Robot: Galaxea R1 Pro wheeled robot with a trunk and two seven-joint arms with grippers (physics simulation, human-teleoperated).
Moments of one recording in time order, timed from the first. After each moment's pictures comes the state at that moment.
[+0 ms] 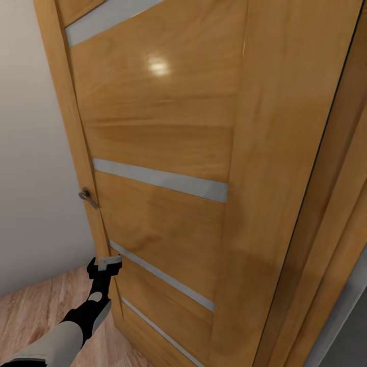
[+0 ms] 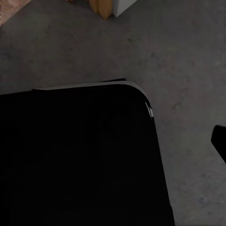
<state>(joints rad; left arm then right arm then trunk) -0.68 0.06 -0.05 -0.32 -0.02 -0.47 0.29 0.12 0.05 -0.05 -0.05 -0.06 -0.47 -0.10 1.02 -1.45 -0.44</state>
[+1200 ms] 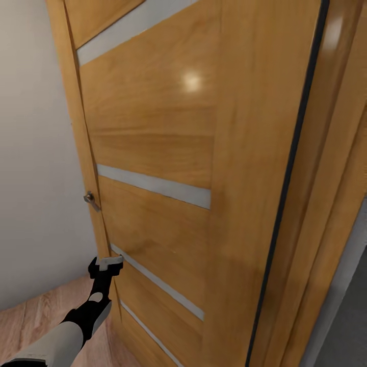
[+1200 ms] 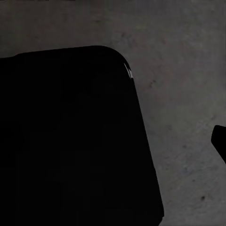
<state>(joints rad) -0.68 0.06 -0.06 -0.32 -0.03 -0.47 0.29 0.20 0.09 -0.05 -0.05 -0.05 -0.47 -0.25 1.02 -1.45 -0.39</state>
